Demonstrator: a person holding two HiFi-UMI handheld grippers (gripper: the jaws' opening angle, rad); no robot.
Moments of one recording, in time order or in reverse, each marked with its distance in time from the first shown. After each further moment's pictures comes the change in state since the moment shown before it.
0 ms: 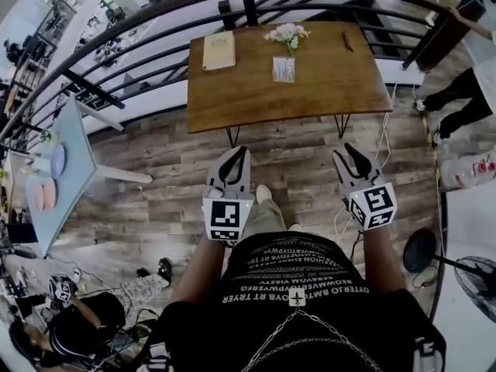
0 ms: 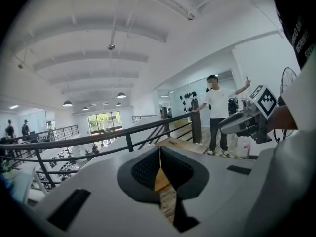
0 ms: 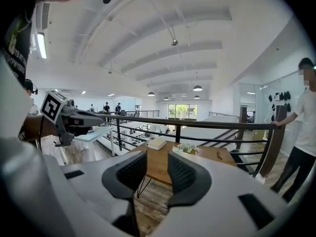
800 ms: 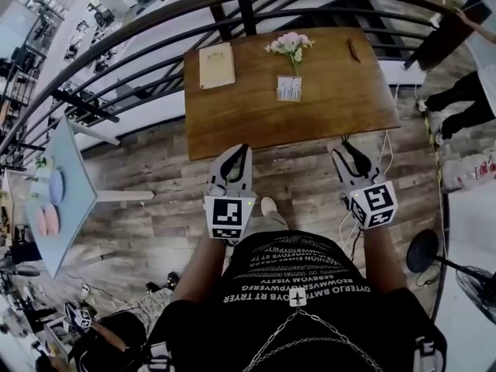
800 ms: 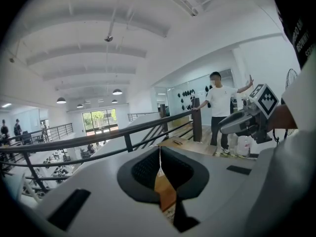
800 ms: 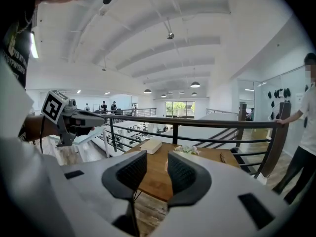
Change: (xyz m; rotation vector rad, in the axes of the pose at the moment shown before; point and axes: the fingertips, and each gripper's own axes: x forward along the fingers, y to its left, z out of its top) left arm 0.115 0.079 0.012 0.006 0.030 -0.055; right arm 0.117 -0.041 0.035 0.029 0.032 -0.026
